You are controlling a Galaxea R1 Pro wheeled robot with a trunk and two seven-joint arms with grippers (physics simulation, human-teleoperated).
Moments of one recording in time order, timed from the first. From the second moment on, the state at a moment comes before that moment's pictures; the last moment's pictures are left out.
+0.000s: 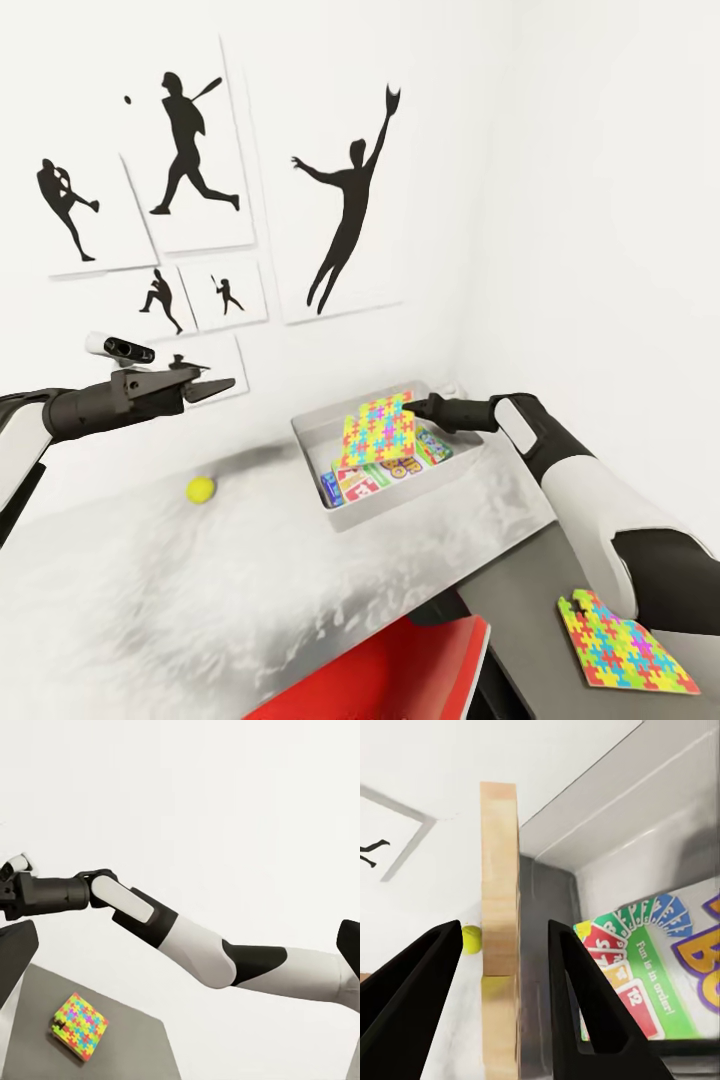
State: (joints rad) left arm -0.80 0.55 -0.12 -1.43 1.15 1.04 -1.02; right arm -1.17 -0.08 0.11 -0.46 -0.56 0.80 0.56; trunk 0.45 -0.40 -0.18
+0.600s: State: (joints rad) left arm -0.80 0.55 -0.12 -1.43 1.15 1.04 -1.02; right arm -1.17 -0.08 0.11 -0.46 -0.55 0.74 0.61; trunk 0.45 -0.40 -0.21
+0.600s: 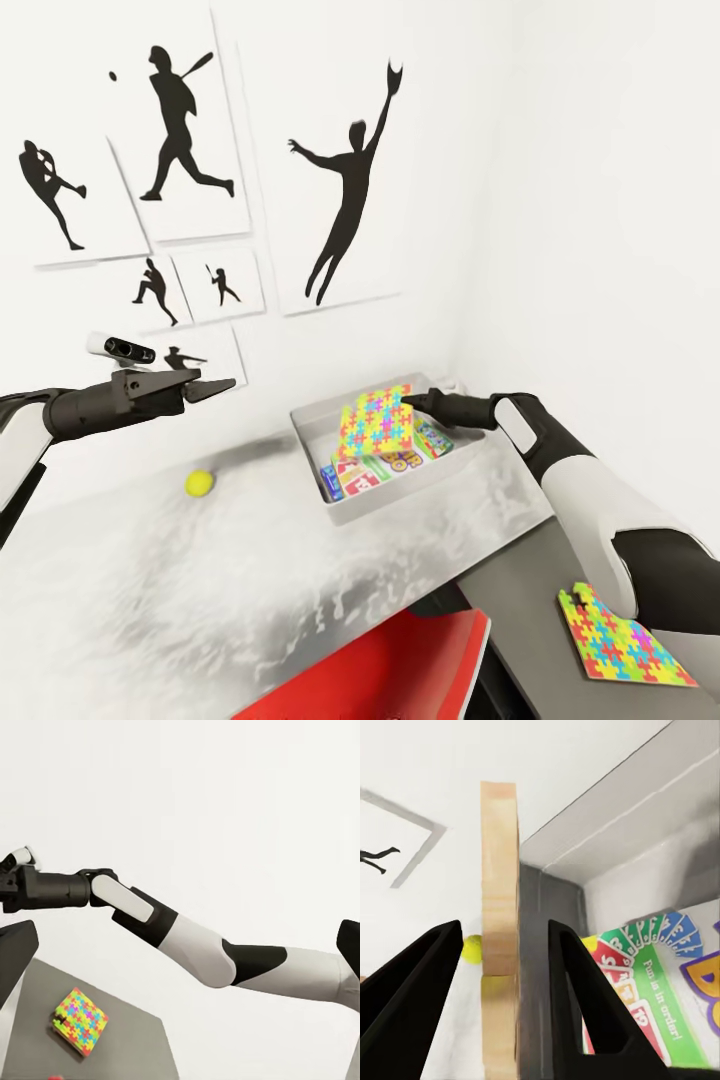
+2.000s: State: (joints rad) left arm -0.80 0.55 -0.12 -1.43 1.15 1.04 -1.02; right arm -1.17 -0.08 0.11 -0.46 -0.47 0.69 0.70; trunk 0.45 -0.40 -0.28
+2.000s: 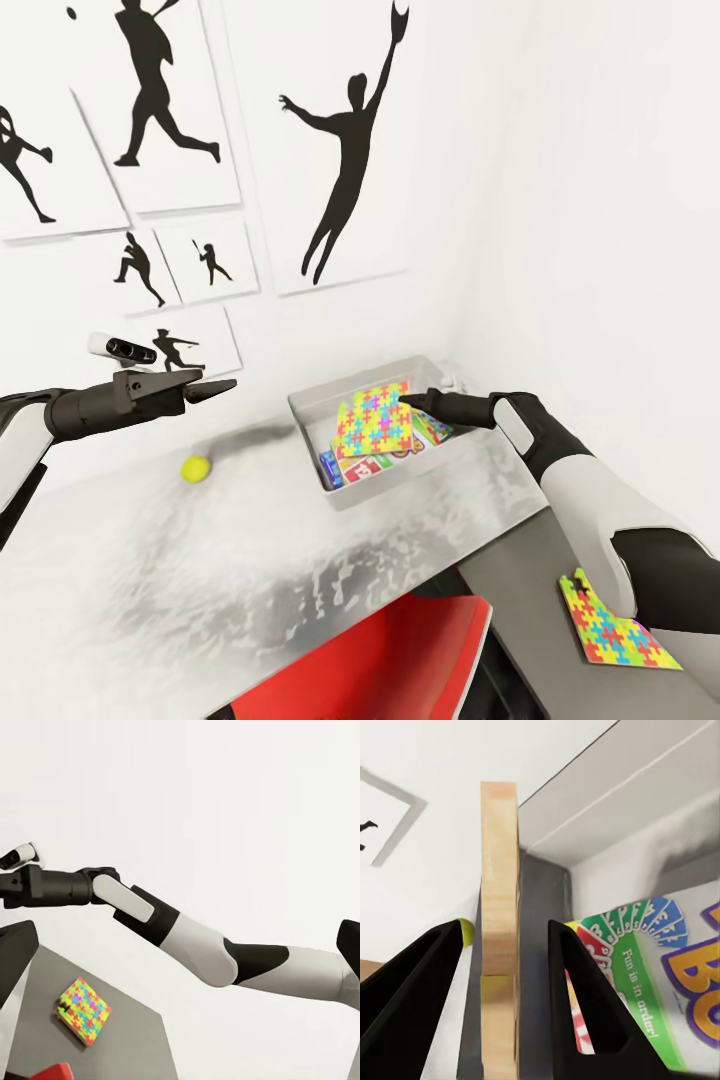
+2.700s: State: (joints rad) left arm -0.80 0.55 -0.12 -1.43 1.15 1.04 -1.02; right arm -1.17 -0.06 0.11 -0.46 -0.47 0.62 0.70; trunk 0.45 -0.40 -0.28
